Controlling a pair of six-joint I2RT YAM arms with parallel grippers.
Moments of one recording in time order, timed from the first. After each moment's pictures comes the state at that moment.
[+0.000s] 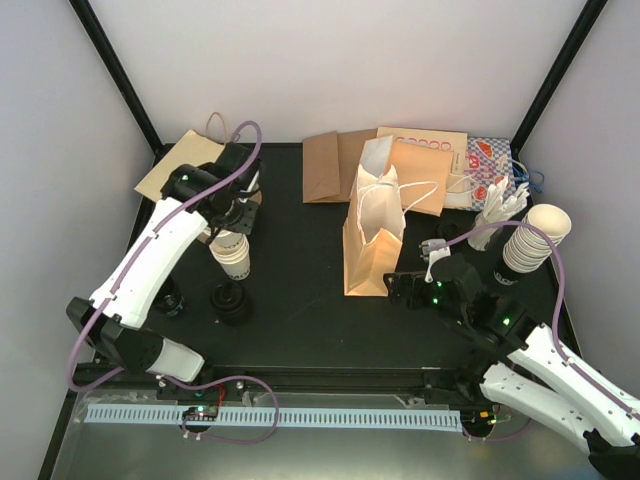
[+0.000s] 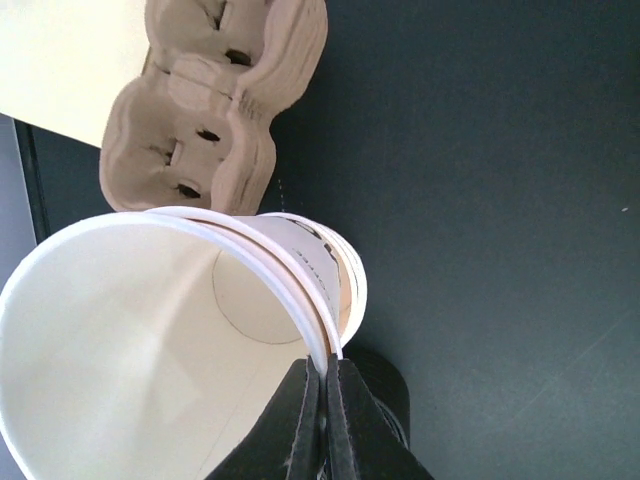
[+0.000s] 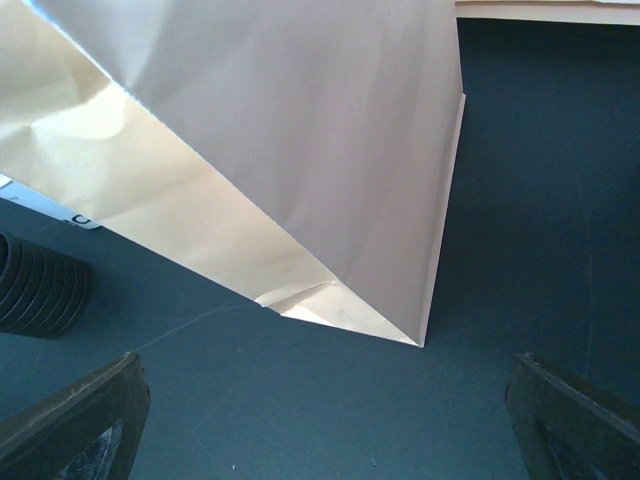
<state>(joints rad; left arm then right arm) -0.48 1.45 1.64 -1.38 -0.30 -0.22 0.80 0.66 0.70 -0.70 0.16 0.60</state>
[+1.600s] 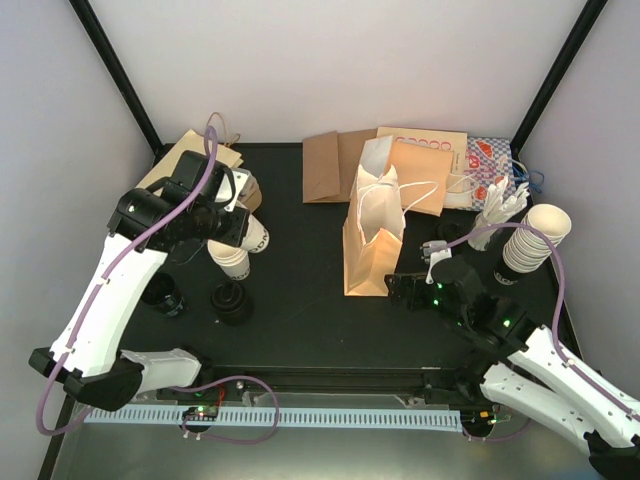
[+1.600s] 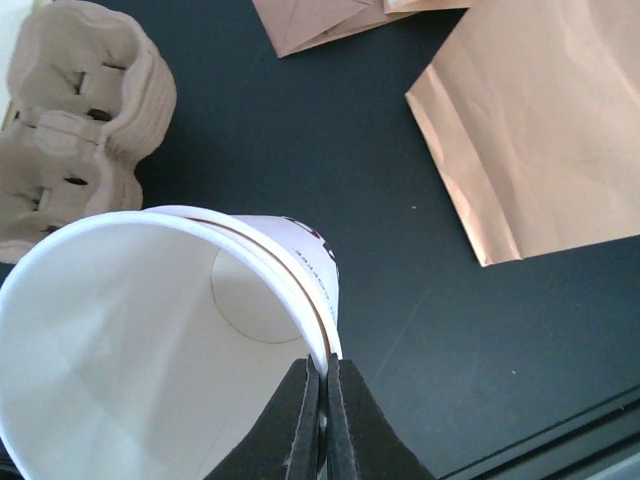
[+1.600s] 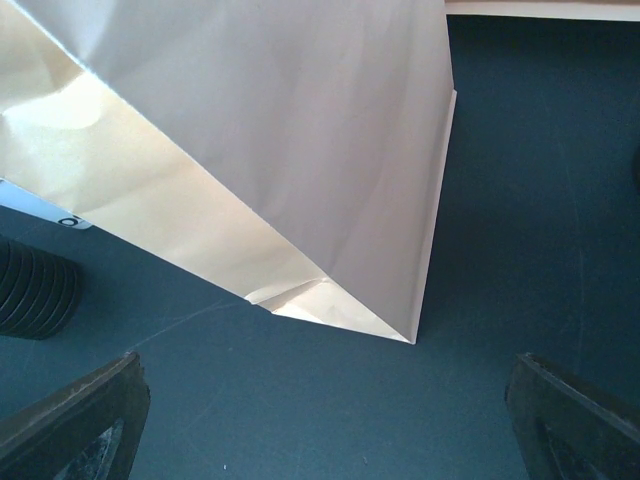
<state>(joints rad) -0.49 1.24 1.68 -1.38 0.02 -0.17 0.80 0.64 0.69 -0.70 0.17 0.61</state>
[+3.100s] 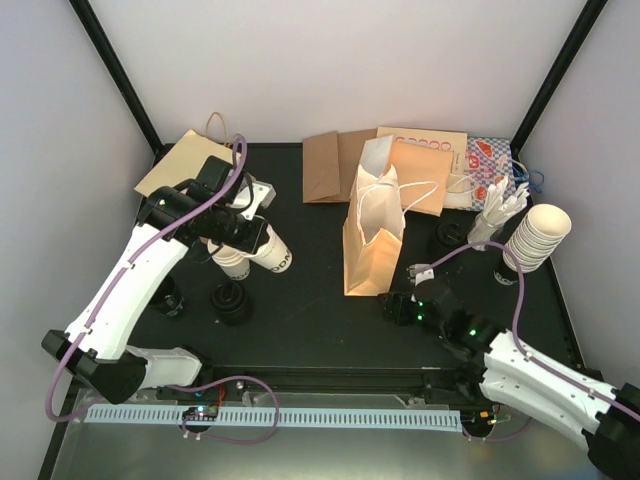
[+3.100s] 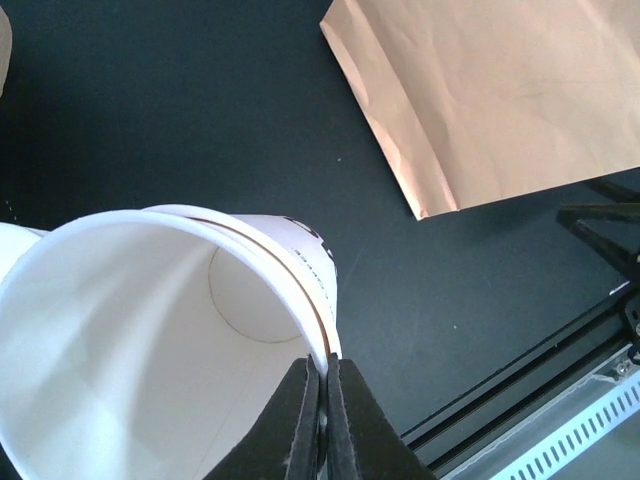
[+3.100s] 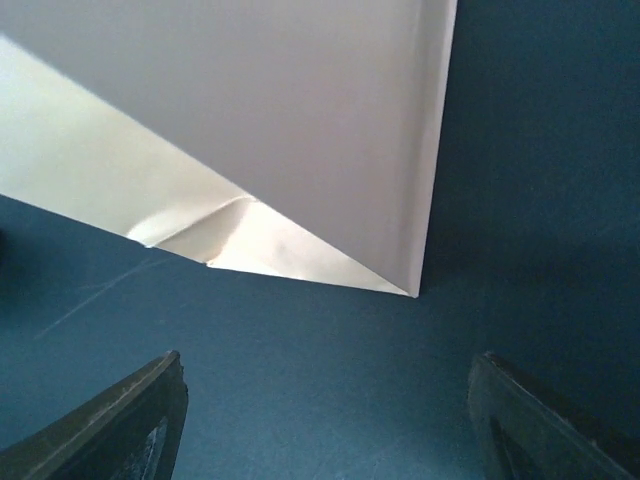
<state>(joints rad) -0.49 1.28 1.55 -1.31 0.19 -0.15 0.80 0.67 0.31 -0.32 0.11 0.69</state>
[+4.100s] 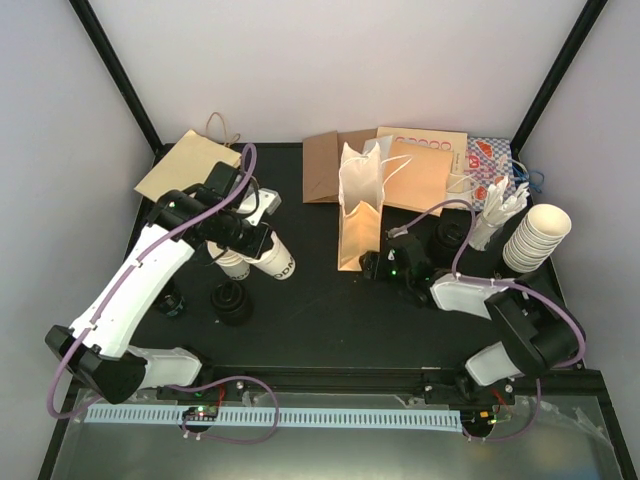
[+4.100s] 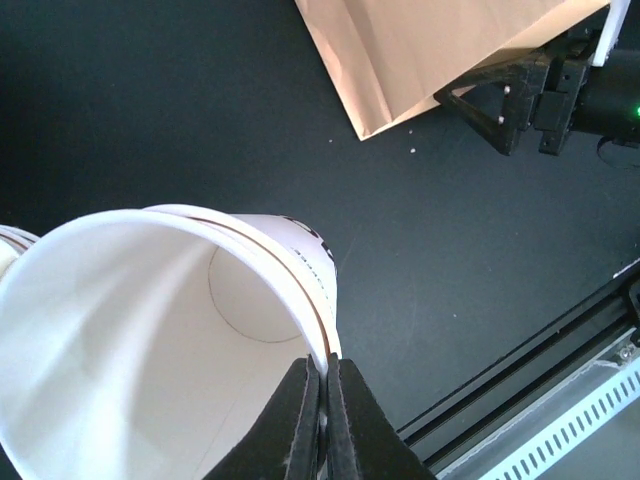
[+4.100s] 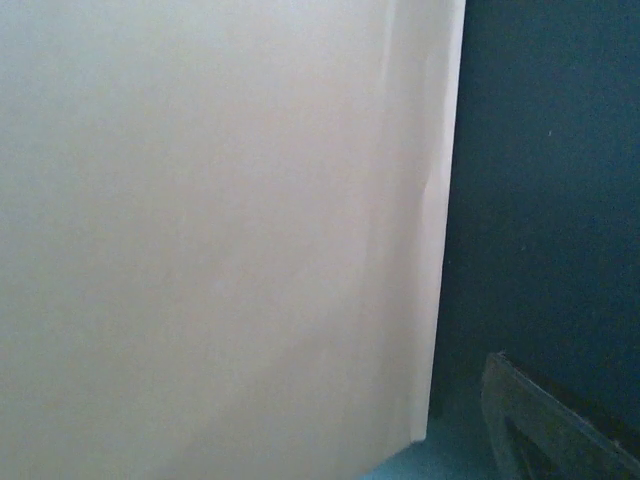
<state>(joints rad) -0.51 1.28 1.48 -1.27 0.22 -0.14 0.57 1.49 0.53 0.22 -0.03 0.62</state>
